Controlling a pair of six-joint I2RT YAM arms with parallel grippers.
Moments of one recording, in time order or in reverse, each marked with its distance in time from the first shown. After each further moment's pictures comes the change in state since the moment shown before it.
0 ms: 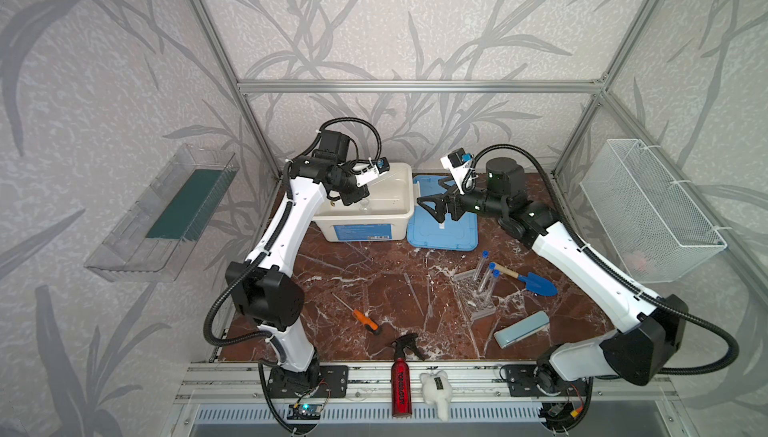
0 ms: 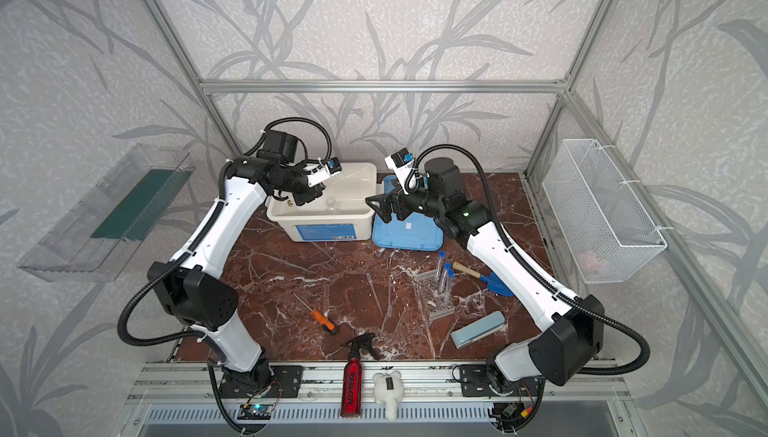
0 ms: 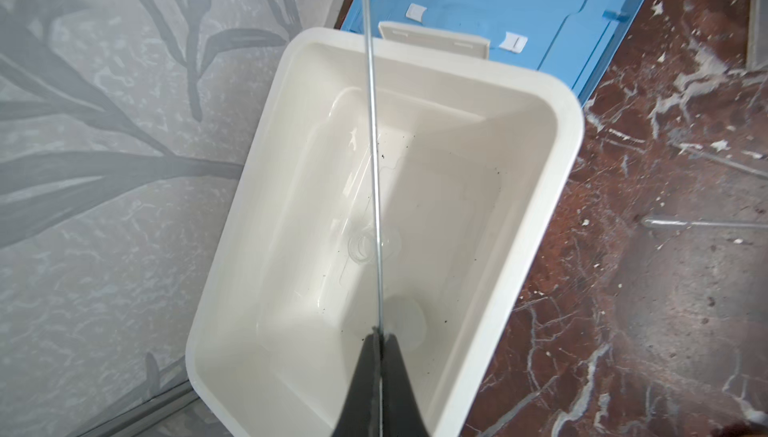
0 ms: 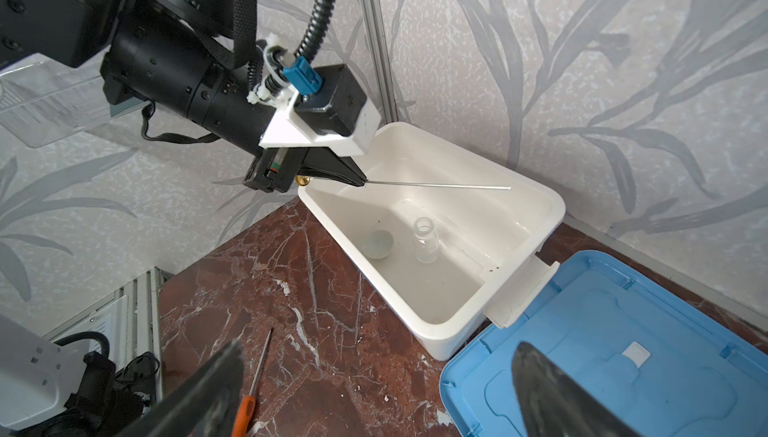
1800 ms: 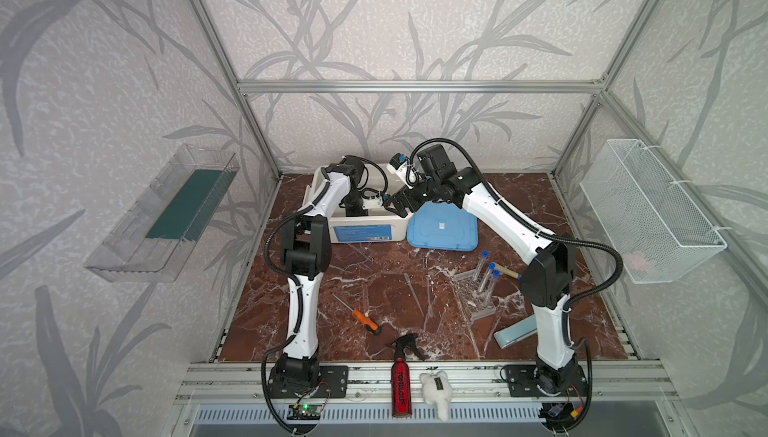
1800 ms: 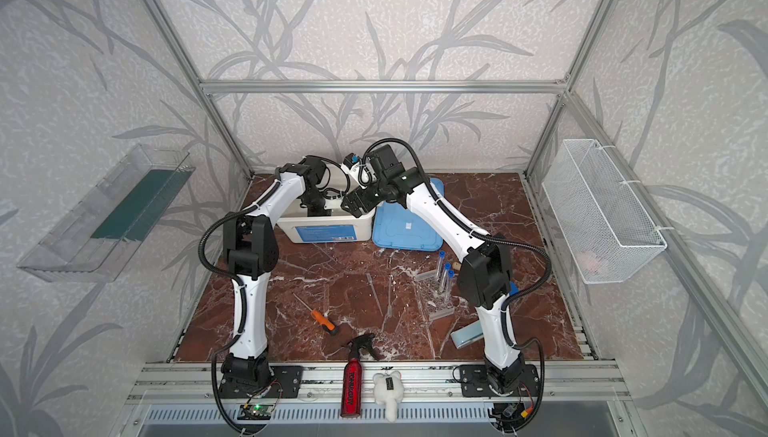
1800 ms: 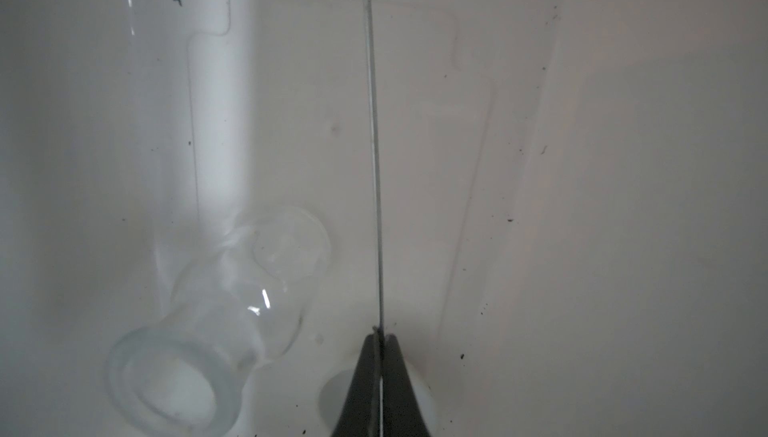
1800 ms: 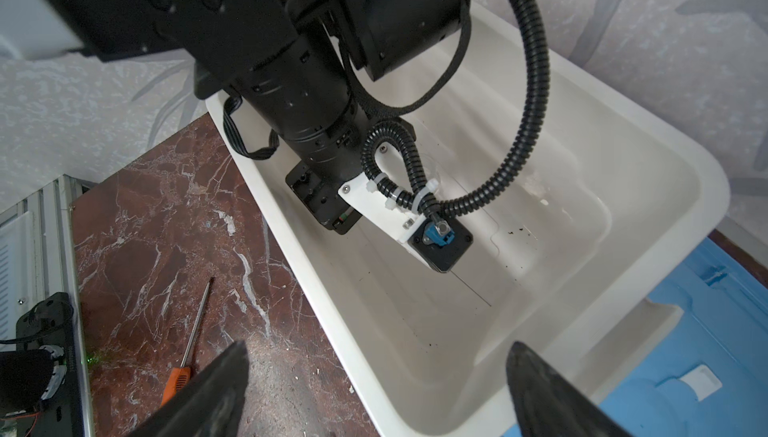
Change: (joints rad) left arm 0.032 0.510 0.153 -0.130 -0.082 0.210; right arm 0.093 0.610 0.652 -0.435 0.079 -0.165
